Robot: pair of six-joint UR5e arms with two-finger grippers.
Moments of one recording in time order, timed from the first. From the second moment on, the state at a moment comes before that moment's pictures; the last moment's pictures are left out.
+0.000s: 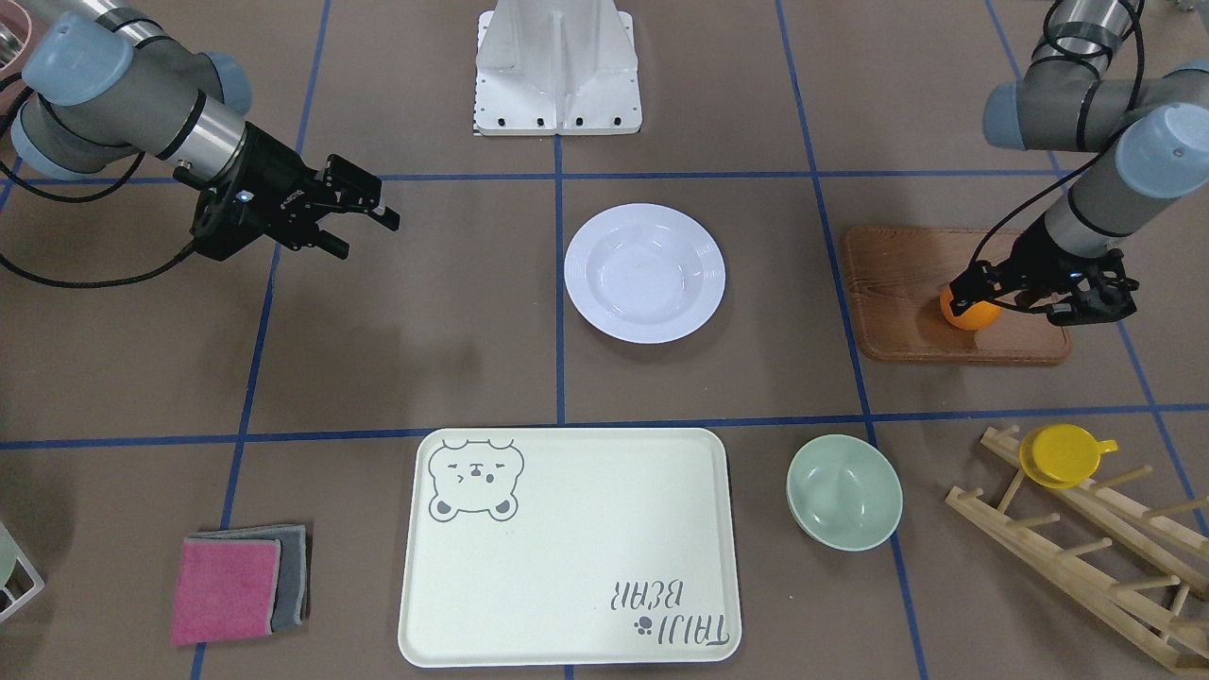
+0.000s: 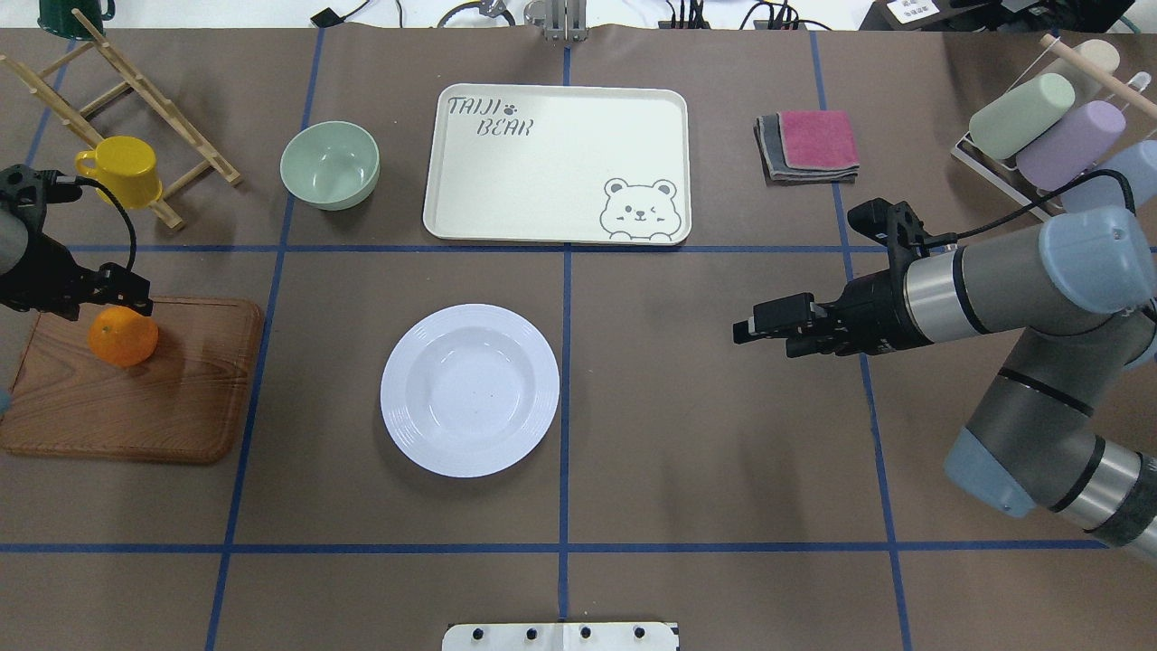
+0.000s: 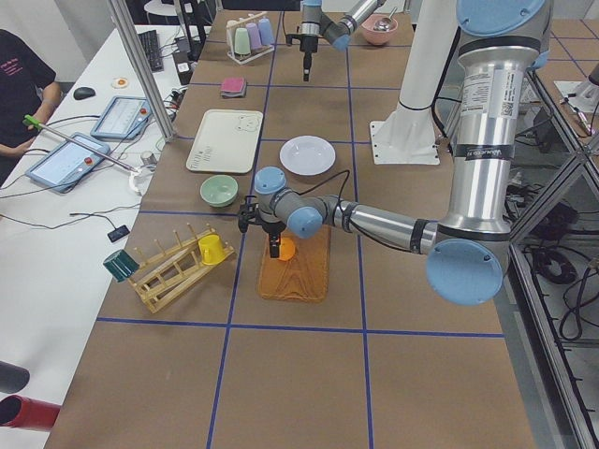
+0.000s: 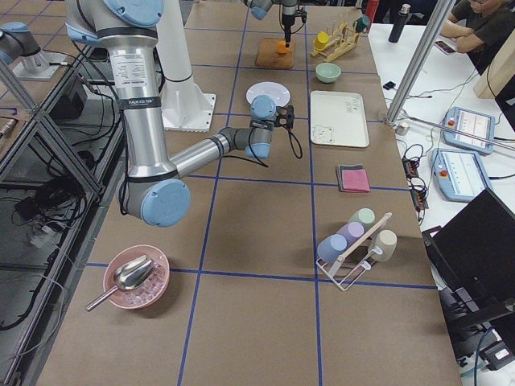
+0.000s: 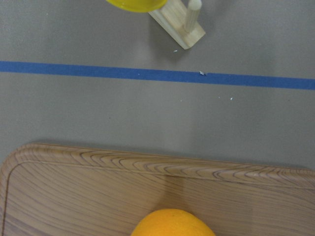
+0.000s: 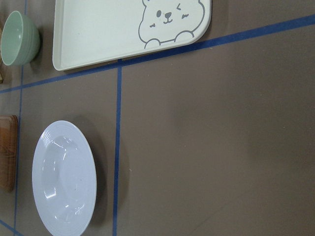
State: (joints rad) left arm -0.97 -1.61 -1.67 -1.99 -2.19 -0.86; right arm 0.70 -1.41 1.78 -0.56 2.18 1.43
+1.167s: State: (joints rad) left arm -0.91 -1.60 -1.67 -2.06 -2.18 -0.96; right arm 0.65 -1.34 1.78 -0.56 2.11 1.45
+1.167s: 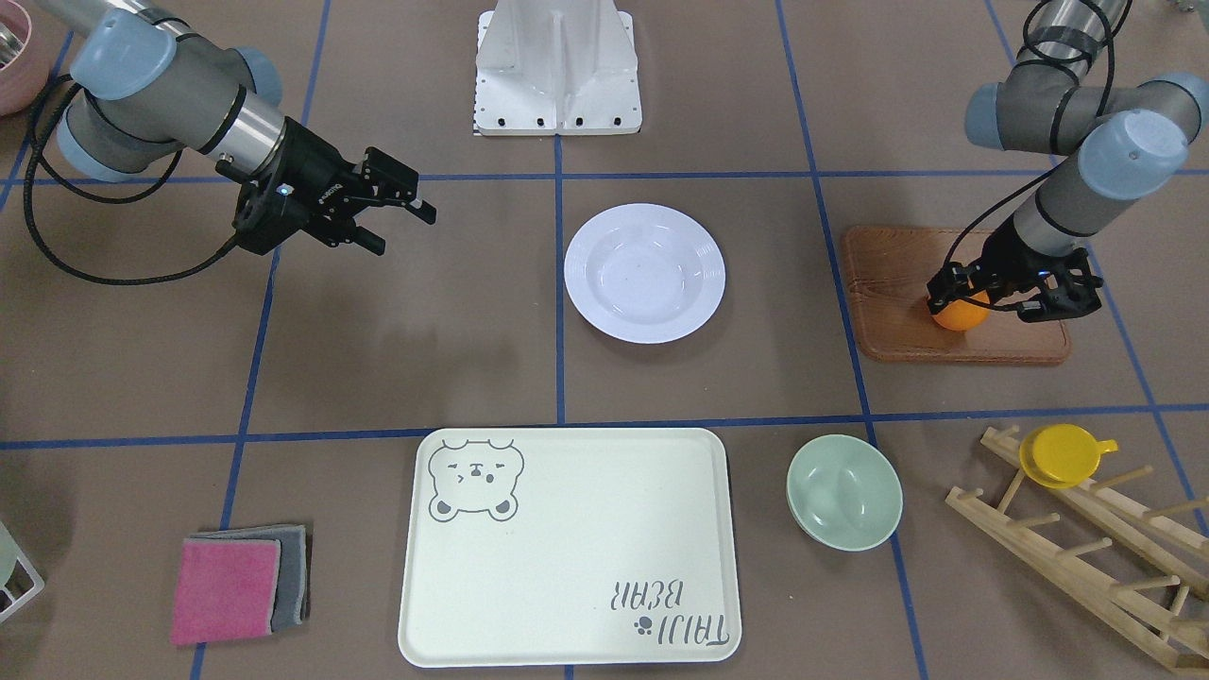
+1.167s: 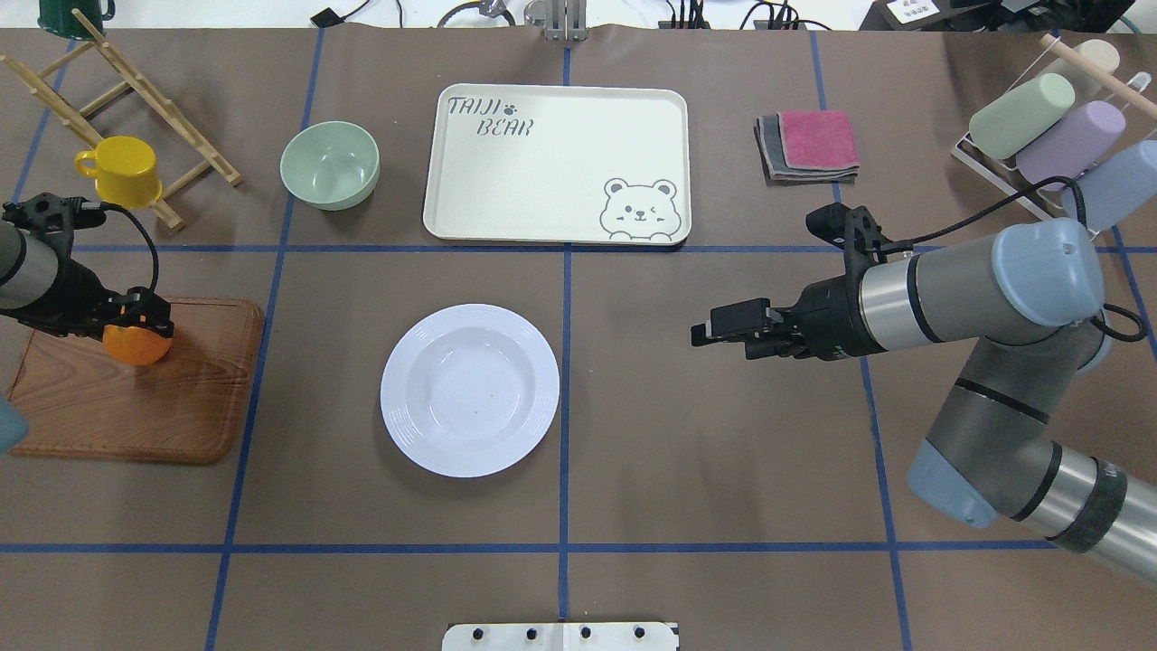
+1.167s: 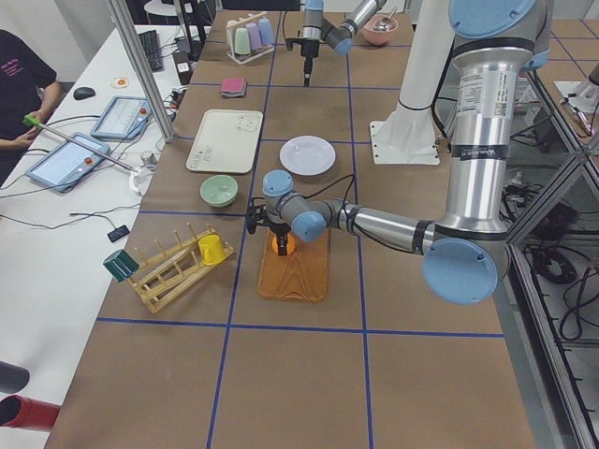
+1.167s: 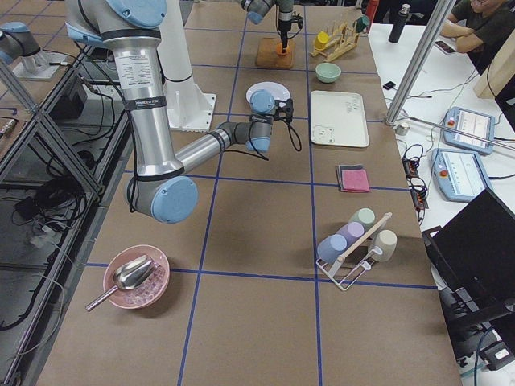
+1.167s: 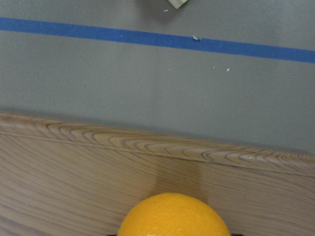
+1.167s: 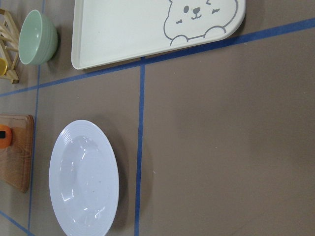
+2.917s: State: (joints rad) left arm -0.56 -2.08 -1.79 -1.66 -1.99 -1.44; right arm 0.41 -1.11 1.48 -0.32 1.73 1.57
